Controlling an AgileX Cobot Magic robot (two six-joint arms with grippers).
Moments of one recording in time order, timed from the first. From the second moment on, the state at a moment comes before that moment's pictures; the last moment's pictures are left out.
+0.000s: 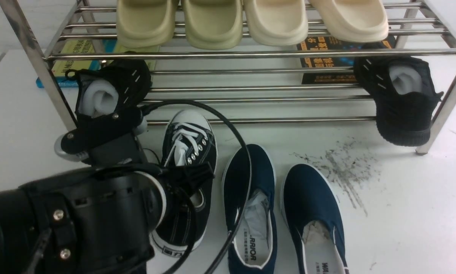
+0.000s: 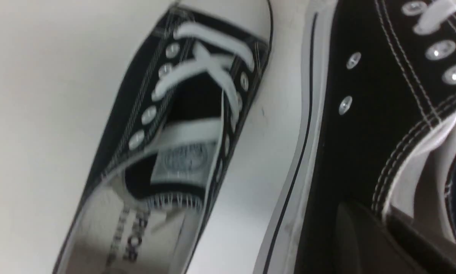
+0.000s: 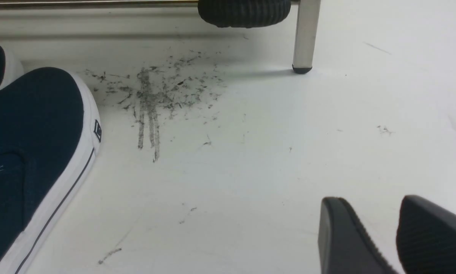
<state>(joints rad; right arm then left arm) -0.01 -0.01 0.01 0.07 0.39 0.01 -1.00 1.31 -0.85 0.77 0.82 -1.78</state>
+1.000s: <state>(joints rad) -0.01 -0.01 0.01 0.07 0.39 0.01 -1.00 1.42 -0.86 0.54 0.77 -1.61</state>
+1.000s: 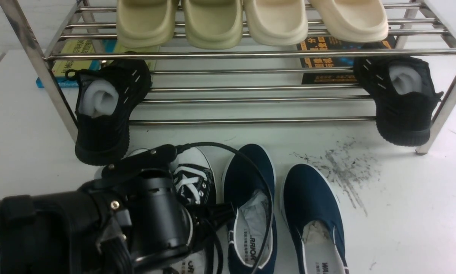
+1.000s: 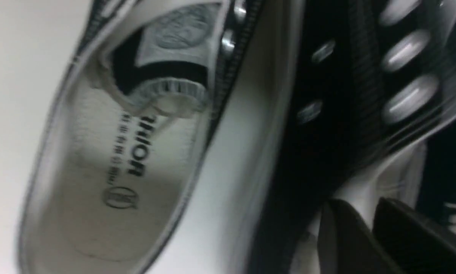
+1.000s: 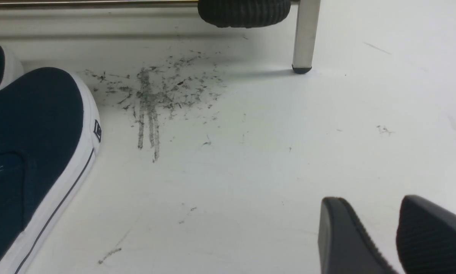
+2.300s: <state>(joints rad) -0.01 -0.01 0.01 0.07 0.39 0.01 -1.00 0.38 -0.40 0.41 0.63 -1.17</state>
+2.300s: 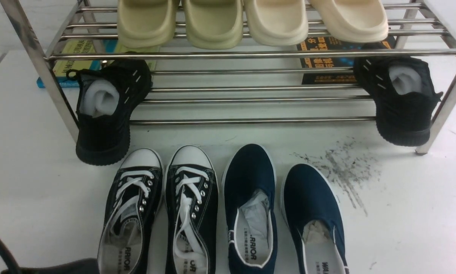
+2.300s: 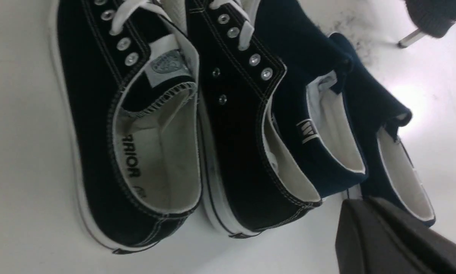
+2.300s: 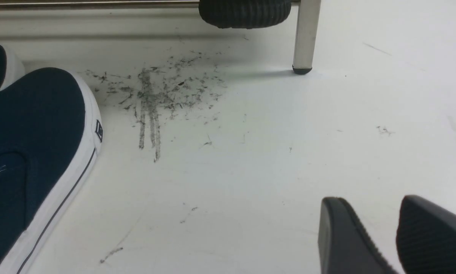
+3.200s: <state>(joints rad) -0.01 -0.01 0.01 0.07 0.39 0.01 -0.74 0.23 -0.16 0.33 0.57 -1.05</state>
